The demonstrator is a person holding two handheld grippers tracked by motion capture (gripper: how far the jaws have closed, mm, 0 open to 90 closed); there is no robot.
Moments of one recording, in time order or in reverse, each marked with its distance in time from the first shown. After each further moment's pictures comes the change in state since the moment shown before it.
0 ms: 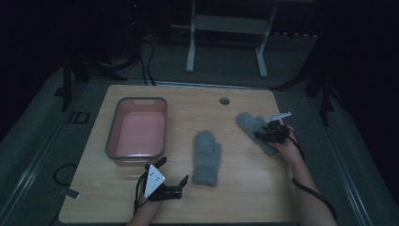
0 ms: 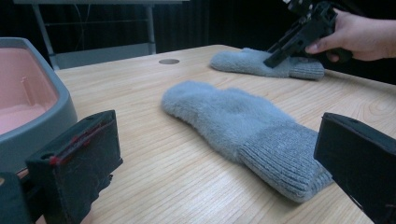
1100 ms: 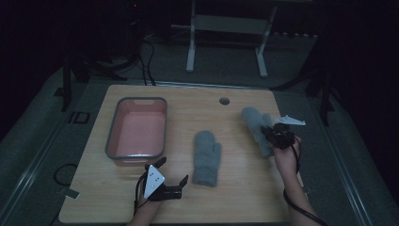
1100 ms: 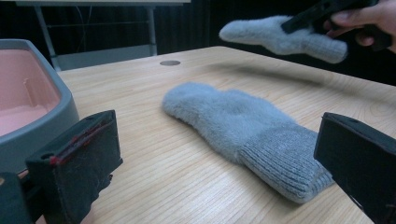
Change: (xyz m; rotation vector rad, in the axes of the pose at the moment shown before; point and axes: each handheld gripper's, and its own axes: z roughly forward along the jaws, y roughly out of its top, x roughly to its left) left arm 0.000 0.000 -0.001 -0.008 0.005 -0.001; right arm 0.057 0.006 -0.067 -0.232 -0.189 0.298
